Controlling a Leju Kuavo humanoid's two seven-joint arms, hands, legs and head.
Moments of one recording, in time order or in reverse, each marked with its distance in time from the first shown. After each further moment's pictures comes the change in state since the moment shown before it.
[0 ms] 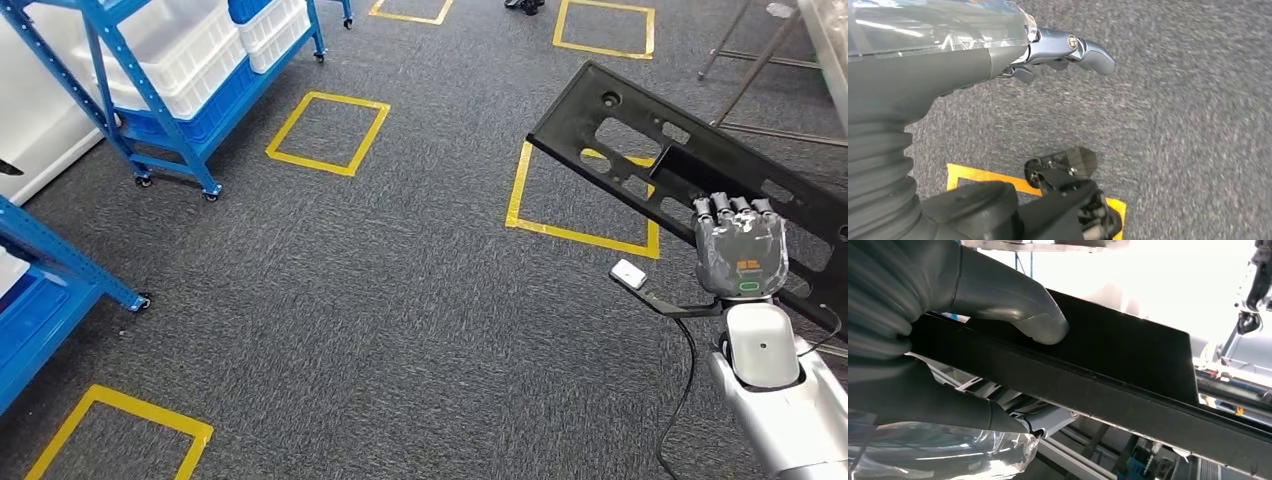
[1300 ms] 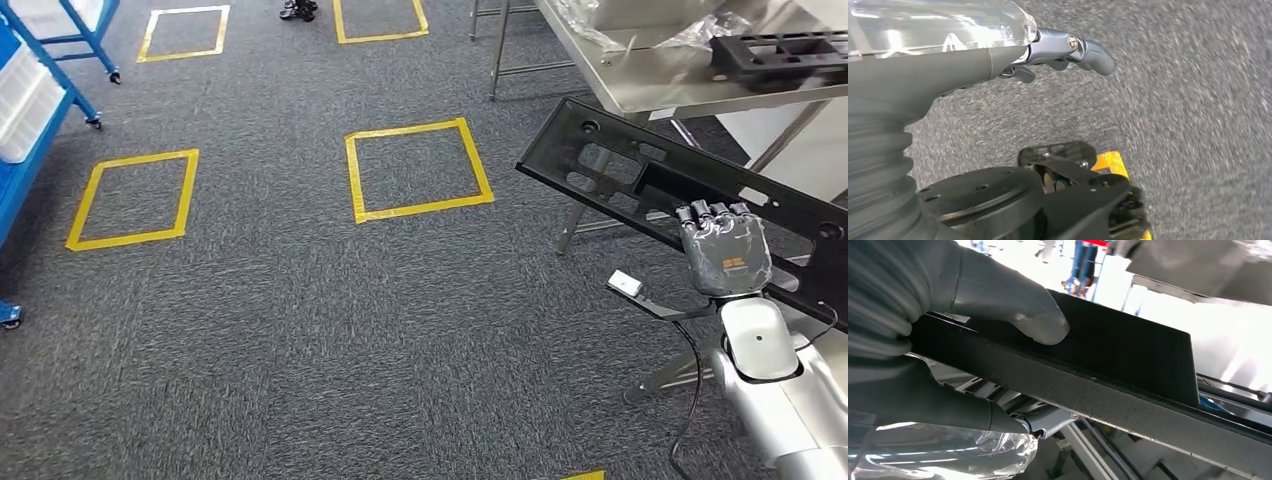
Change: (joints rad) left arm 0.009 -0.008 -0.006 0.000 0.019 0.000 0.008; right arm -0.055 0.020 0.000 0.140 -0.006 0.000 -0.139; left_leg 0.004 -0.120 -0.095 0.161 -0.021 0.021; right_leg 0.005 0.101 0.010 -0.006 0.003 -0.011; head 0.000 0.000
